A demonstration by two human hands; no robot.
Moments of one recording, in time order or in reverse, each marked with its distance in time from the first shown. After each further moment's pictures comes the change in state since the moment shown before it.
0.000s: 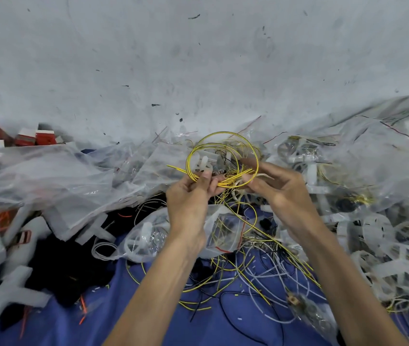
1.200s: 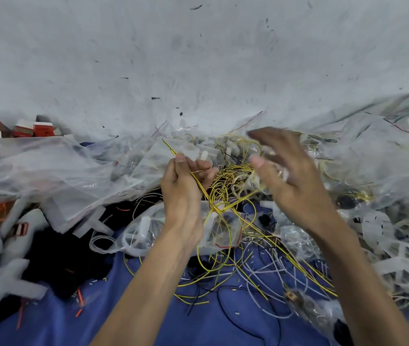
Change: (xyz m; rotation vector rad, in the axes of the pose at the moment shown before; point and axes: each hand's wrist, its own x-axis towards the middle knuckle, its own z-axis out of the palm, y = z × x) left_hand 0.005 0.009 0.003 -0.156 0.059 0.111; right_hand -0.002 -0.028 -0.007 -0.627 -0.040 -0.345
